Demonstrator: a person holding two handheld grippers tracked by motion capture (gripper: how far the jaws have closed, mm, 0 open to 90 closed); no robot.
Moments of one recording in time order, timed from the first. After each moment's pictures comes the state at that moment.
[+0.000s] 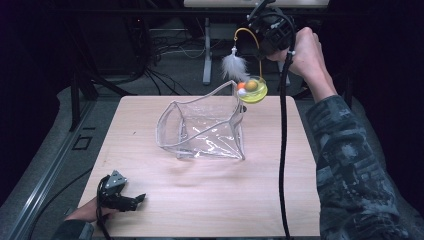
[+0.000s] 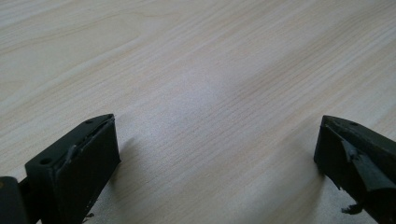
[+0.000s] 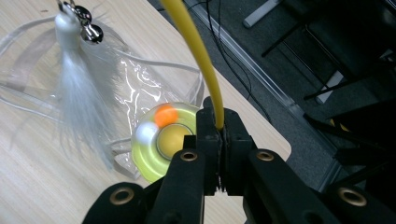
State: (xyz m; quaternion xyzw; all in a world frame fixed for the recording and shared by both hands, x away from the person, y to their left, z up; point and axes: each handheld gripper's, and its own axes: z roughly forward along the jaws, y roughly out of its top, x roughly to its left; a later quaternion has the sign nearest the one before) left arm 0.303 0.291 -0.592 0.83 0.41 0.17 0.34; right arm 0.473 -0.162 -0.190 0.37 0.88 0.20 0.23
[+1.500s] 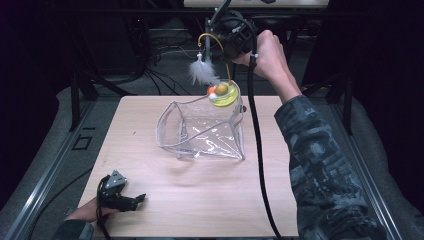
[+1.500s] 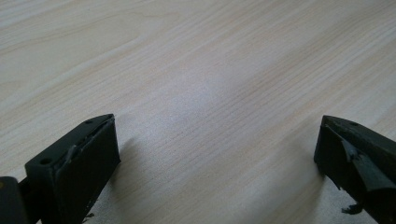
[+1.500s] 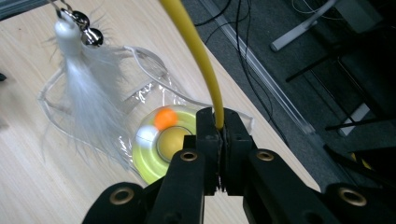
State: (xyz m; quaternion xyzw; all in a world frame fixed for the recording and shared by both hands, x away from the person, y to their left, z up) left arm 0.303 0.291 -0.592 0.83 0.41 0.17 0.34; right arm 0.474 -0.088 -0.199 0.31 0.90 0.22 0.21
